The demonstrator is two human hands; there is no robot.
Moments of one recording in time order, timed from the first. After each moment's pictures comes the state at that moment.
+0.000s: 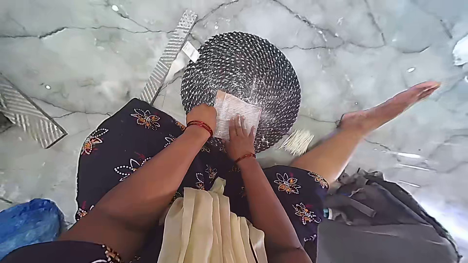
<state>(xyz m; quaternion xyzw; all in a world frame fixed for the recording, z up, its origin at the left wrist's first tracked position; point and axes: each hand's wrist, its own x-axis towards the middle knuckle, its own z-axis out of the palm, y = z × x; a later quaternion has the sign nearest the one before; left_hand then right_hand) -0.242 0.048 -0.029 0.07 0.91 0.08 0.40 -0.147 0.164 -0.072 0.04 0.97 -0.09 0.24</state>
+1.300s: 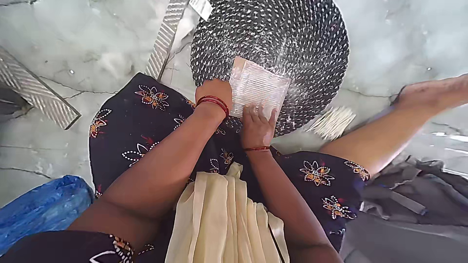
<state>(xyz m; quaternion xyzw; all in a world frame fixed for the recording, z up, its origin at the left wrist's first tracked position) -0.242 0.050 -0.025 0.07 0.90 0.01 0.42 -0.119 0.148 -0.100 0.02 1.00 -0.07 0.00</state>
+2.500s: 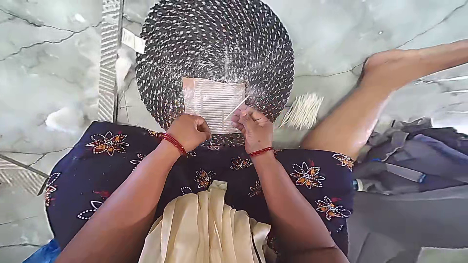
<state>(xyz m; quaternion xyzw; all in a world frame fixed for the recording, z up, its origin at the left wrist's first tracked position) -0.228 0.045 -0.040 0.11 0.82 0.29 0.48 -0.134 0.207 -0.066 0.37 0.59 -0.71 -0.07</state>
